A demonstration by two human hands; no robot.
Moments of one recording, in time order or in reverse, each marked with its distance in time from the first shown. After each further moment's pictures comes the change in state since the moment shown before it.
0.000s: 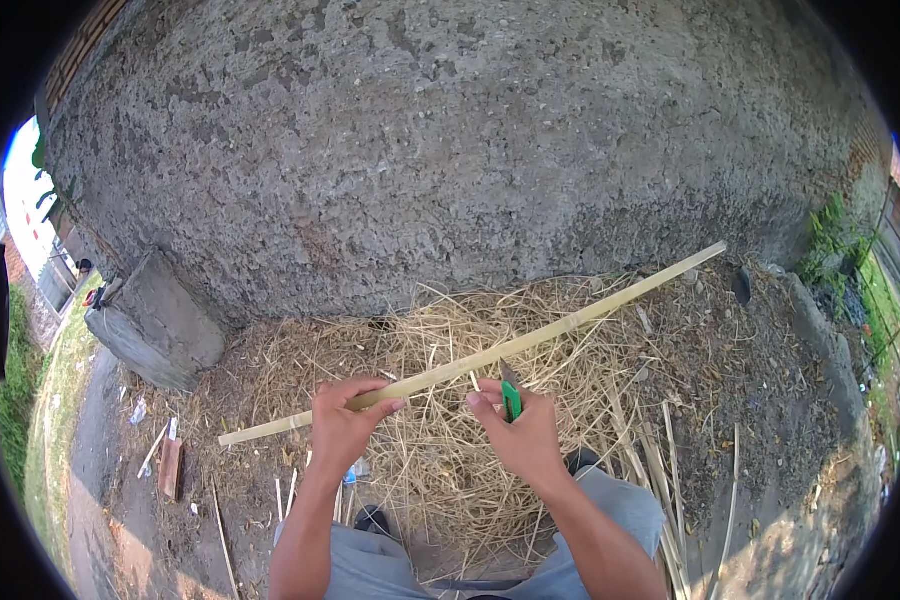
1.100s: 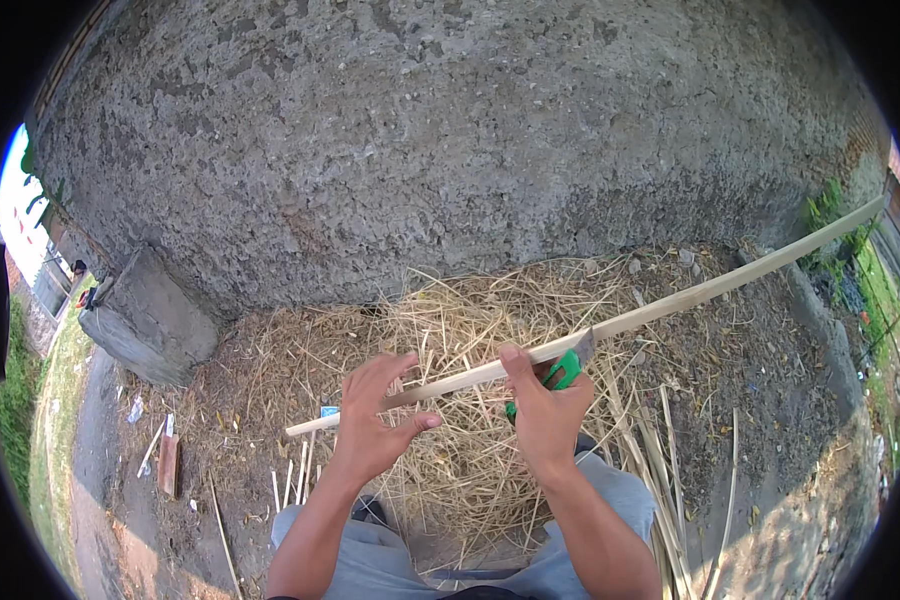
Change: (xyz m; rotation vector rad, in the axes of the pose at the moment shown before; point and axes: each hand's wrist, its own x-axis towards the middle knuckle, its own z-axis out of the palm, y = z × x) left_hand -0.007 0.031 0.023 -0.049 -0.140 0.230; right_hand 0.004 -0.022 -0.009 0.430 0.384 -0.060
